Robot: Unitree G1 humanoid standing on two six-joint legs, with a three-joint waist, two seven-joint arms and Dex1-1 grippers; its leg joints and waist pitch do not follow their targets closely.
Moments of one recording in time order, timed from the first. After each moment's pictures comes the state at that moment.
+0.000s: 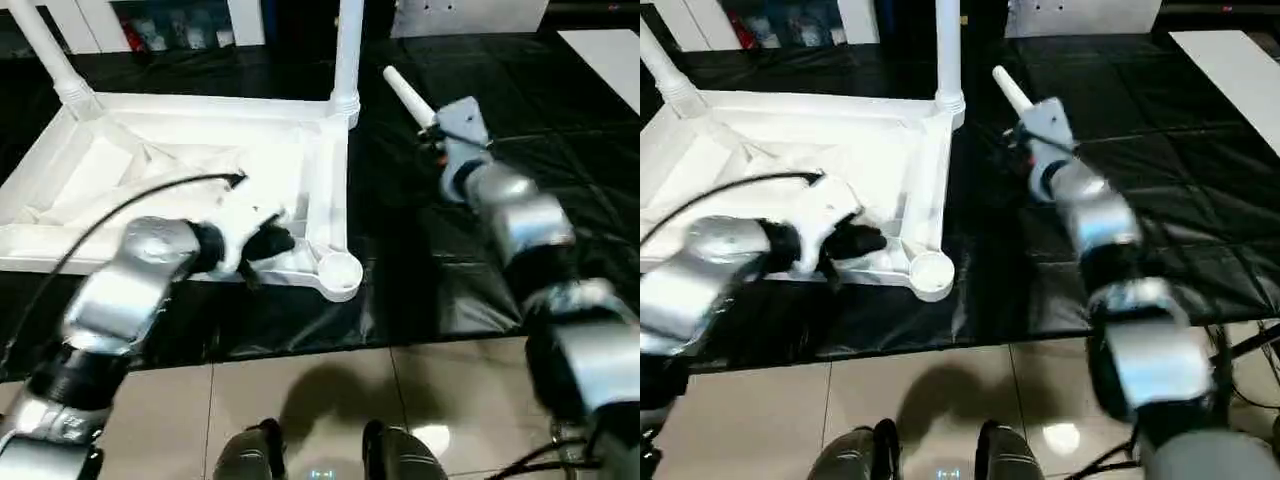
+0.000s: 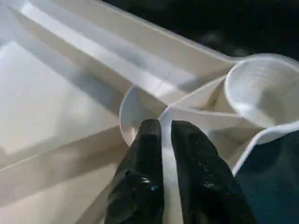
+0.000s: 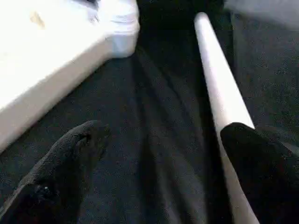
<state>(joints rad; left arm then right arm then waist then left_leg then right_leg) -0.50 0.53 -0.18 -0.17 -0.08 0.76 -0.83 -1.03 -0.33 0.04 0.96 -0.03 0.30 0.34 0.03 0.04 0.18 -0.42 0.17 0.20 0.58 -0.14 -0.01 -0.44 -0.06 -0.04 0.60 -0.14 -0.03</state>
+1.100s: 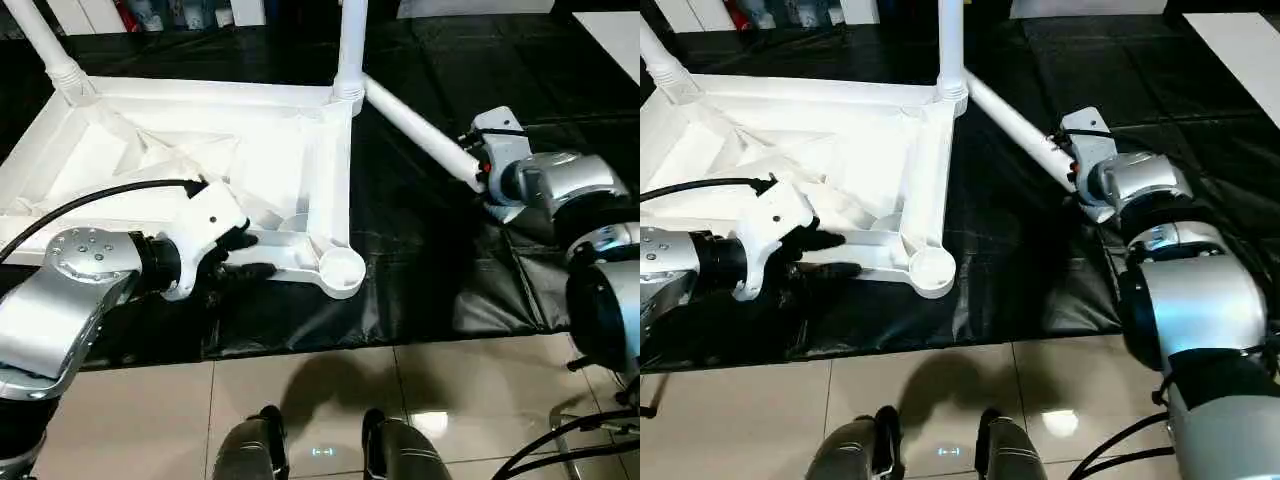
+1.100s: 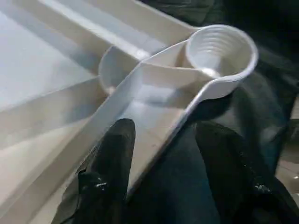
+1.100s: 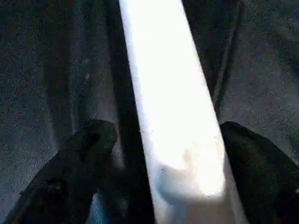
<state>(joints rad) -0.40 0.70 -0.12 -0.44 -0.22 0.94 -0.89 -1.24 -0.44 0.09 1.32 -0.16 0.47 0.59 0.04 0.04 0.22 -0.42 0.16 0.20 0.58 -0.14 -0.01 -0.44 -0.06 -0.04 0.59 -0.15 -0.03</state>
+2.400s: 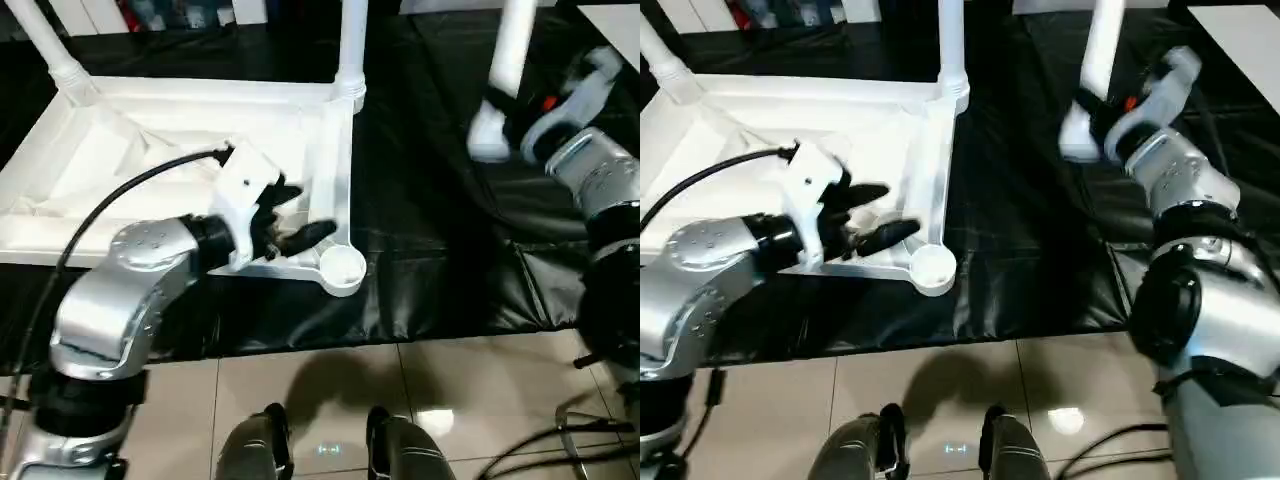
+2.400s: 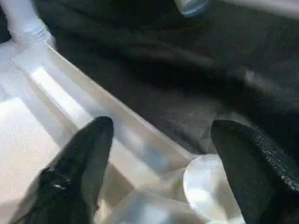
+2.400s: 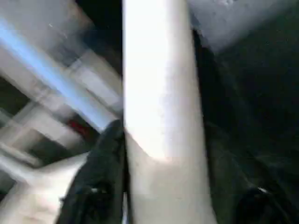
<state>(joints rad) -0.48 0.33 -0.05 -0.33 -0.28 0.78 -0.61 -1.06 -0.39 -0.55 0.93 0.47 0.37 0.63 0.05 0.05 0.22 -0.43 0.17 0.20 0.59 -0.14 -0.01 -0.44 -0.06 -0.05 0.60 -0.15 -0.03</state>
